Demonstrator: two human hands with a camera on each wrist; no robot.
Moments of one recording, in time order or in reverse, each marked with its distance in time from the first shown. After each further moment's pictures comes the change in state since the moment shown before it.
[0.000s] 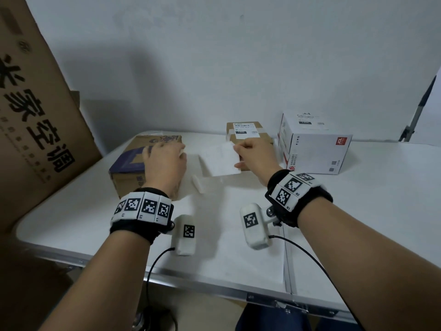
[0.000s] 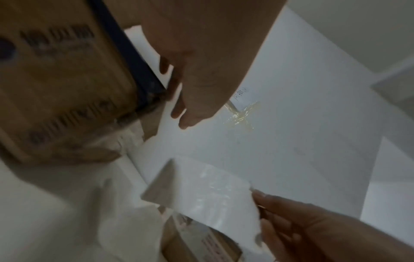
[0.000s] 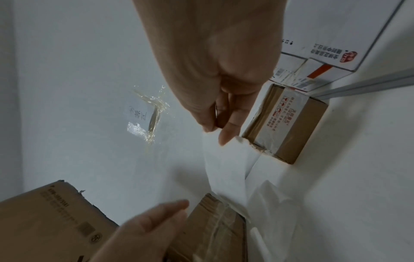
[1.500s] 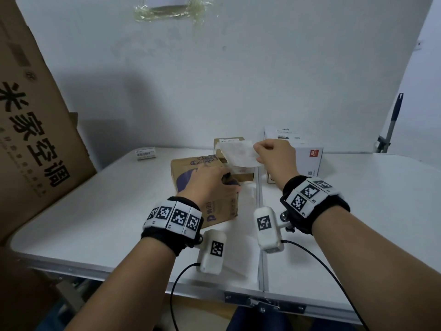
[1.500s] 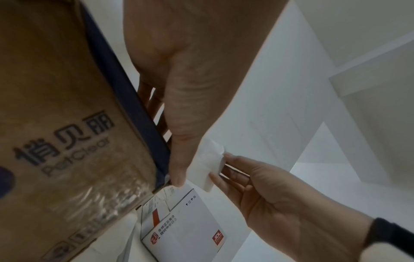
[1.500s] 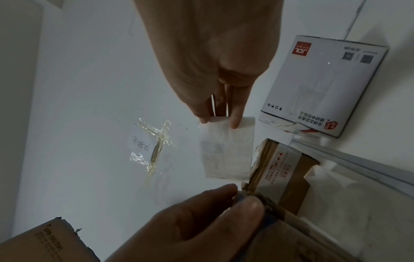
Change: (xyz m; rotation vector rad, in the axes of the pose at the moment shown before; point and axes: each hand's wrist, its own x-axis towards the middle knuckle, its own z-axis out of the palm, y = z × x) left_hand -0.033 0.111 -0.009 -0.099 -0.381 0.328; right_hand -0.018 -0.011 -0.085 -0.143 0.264 -0.183
